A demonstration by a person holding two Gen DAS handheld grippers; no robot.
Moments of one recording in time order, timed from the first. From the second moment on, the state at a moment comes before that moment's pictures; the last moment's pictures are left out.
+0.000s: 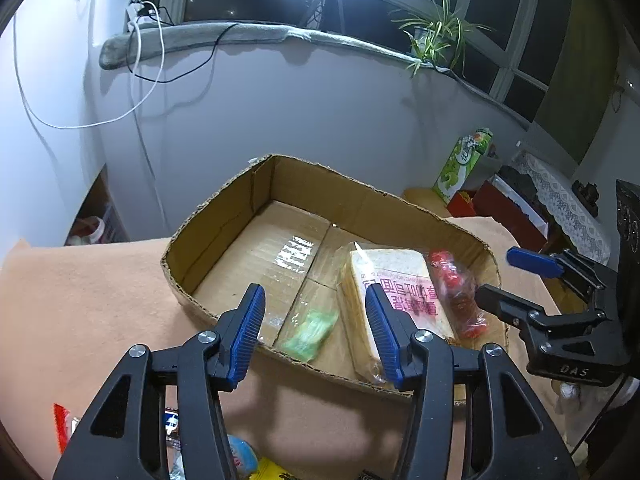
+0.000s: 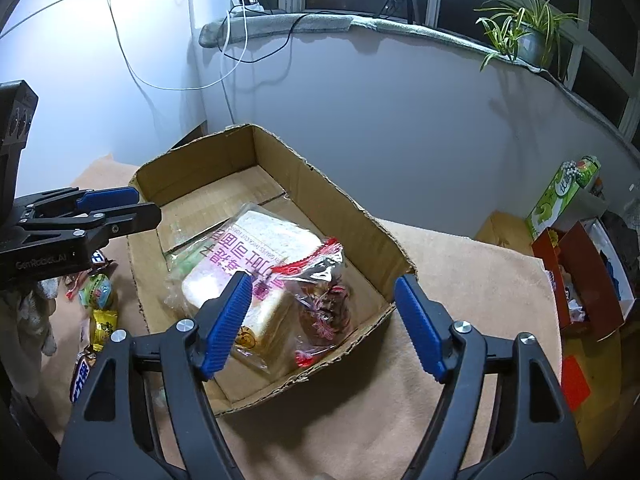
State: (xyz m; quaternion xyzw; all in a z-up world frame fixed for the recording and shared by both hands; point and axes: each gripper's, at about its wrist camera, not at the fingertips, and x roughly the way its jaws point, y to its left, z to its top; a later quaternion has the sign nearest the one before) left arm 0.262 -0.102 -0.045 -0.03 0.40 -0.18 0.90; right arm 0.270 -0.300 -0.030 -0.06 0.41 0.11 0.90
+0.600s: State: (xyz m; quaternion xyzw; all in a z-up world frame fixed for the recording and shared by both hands) left arm 0.233 -0.089 -0.025 -0.04 0.38 -0.18 0.91; right arm 0.227 -0.286 -0.010 -0.06 0.39 0.12 0.91
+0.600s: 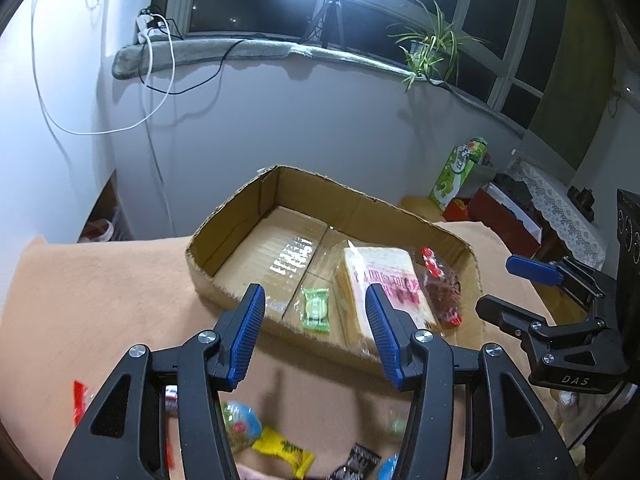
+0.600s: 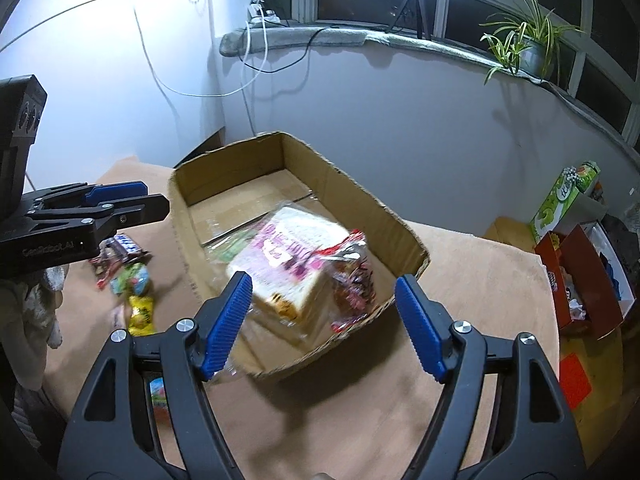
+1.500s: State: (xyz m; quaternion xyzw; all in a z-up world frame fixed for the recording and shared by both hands) left arm 0.117 -0.054 -0.064 -0.07 0.42 -0.17 0.89; right arm 0.142 -0.247 -0.053 -0.05 0.44 0.18 0.88
